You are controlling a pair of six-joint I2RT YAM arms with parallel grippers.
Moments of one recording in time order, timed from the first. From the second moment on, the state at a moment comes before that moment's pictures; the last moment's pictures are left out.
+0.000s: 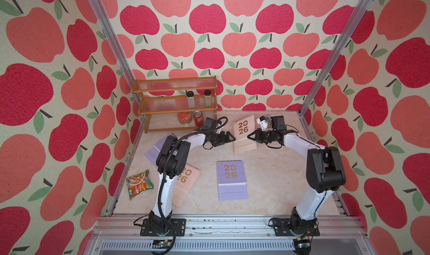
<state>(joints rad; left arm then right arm) -0.44 2.15 1.50 -0.16 0.62 -0.56 0.25 1.77 1.20 -0.25 -0.68 0.39</state>
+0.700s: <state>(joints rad) -0.35 1.56 1.08 -0.09 0.47 -0.45 0.61 1.47 0.62 0.22 -0.72 0.82</state>
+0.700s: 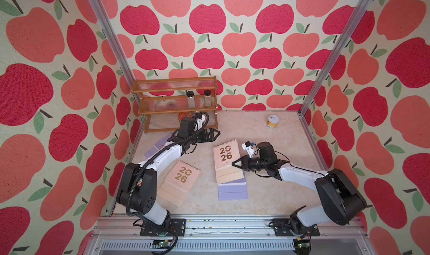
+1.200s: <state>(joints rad) -0.34 1.49 1.03 -0.10 0.46 -0.42 0.70 1.19 0.41 0.26 -0.59 0.90</state>
